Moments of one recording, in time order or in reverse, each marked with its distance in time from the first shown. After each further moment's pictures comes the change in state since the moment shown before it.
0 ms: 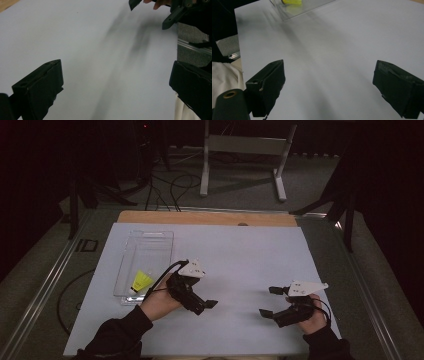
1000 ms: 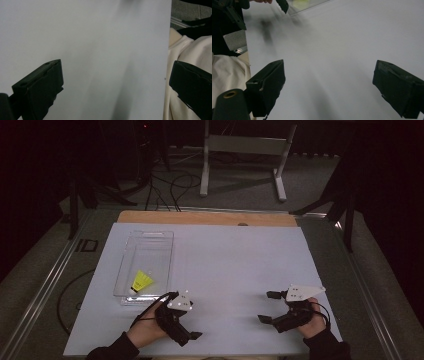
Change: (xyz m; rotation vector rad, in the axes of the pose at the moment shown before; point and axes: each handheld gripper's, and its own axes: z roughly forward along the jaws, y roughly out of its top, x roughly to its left) left arm -0.022 -0.084 0.009 0.113 -0.050 0.000; right arm 0.007 -0.006 0.002 0.023 0.037 -0.016
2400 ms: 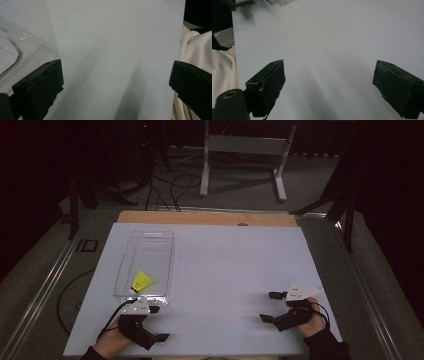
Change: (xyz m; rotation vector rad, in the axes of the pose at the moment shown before) left arm 0.022 -0.091 -0.045 -0.119 0.050 -0.166; right arm -0.014 -0.016 0.005 0.032 -0.023 0.012
